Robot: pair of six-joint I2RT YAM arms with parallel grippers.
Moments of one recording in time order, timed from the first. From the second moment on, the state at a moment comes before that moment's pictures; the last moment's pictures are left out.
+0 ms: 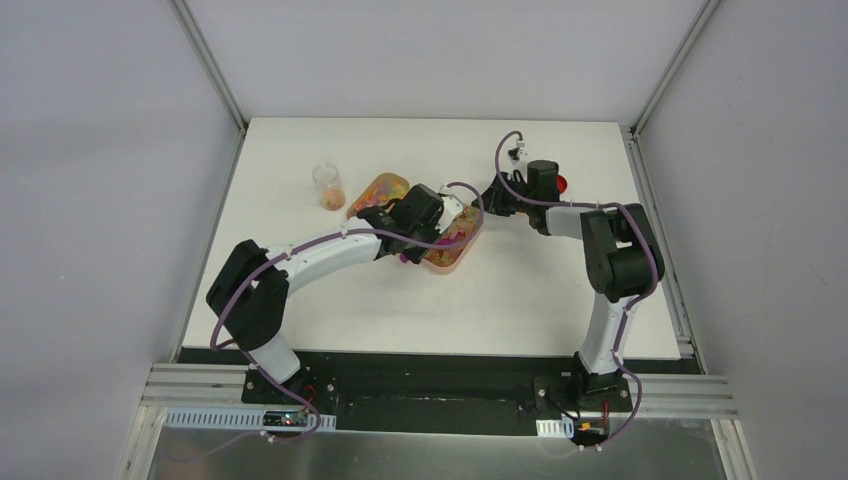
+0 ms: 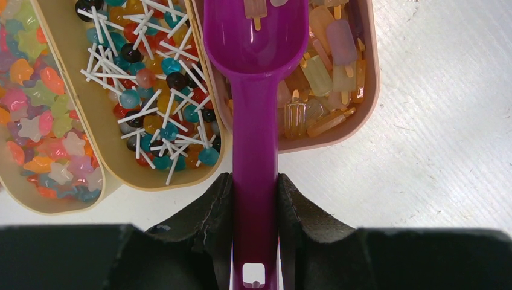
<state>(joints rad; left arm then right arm) -0.80 1.65 1.19 -0.51 -0.11 0.06 0.24 1.96 1.06 0.35 -0.57 0.44</state>
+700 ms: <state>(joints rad) -0.80 1.64 1.16 -0.48 -0.11 0.05 0.24 1.96 1.06 0.35 -0.57 0.44</state>
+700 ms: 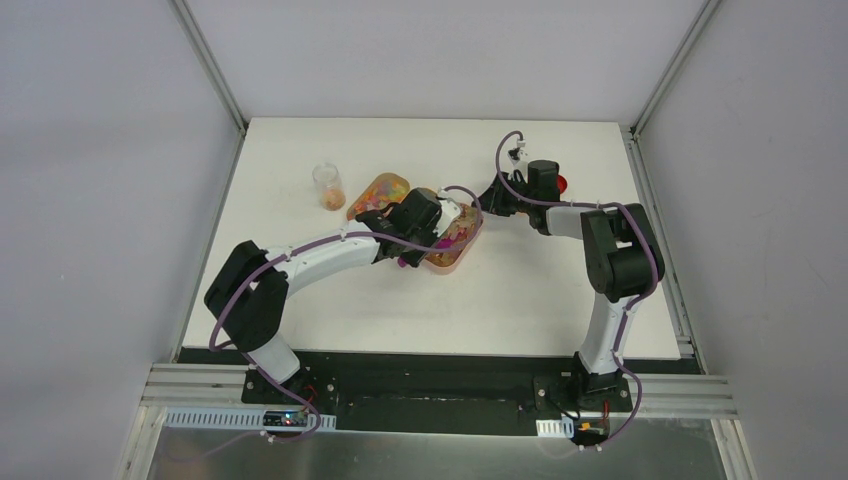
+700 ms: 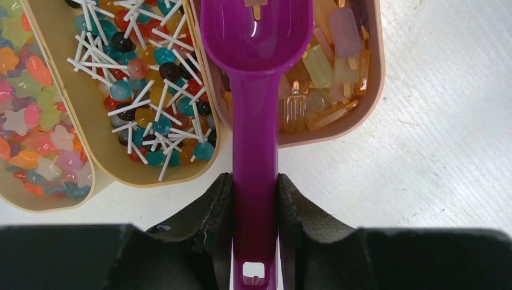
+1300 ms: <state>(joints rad) -0.78 1.62 1.12 -0.47 -0.11 0.05 0.24 1.96 1.05 0.36 -0.57 0.48</state>
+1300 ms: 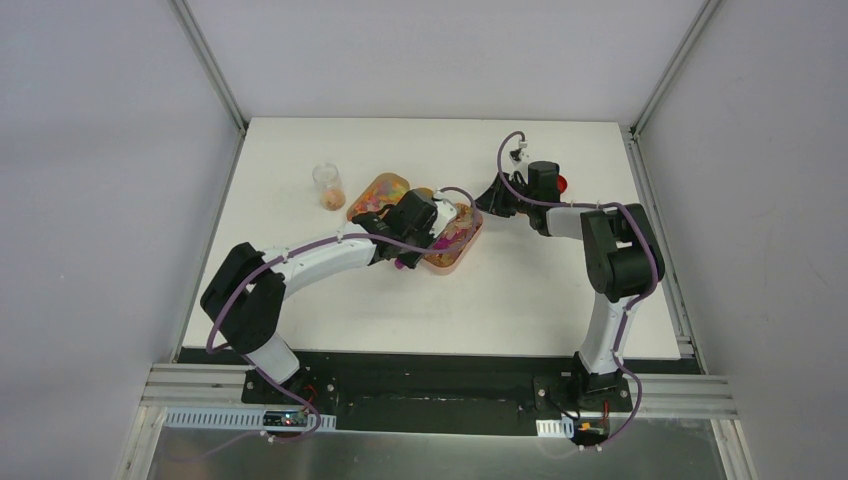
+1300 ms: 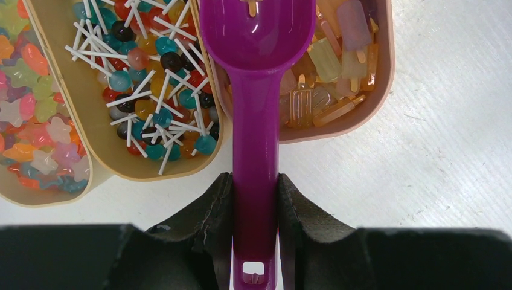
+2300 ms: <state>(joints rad) -0.78 1.57 0.99 -0.35 -0.11 0.02 0.24 1.96 1.09 0.31 -0.59 0.51</state>
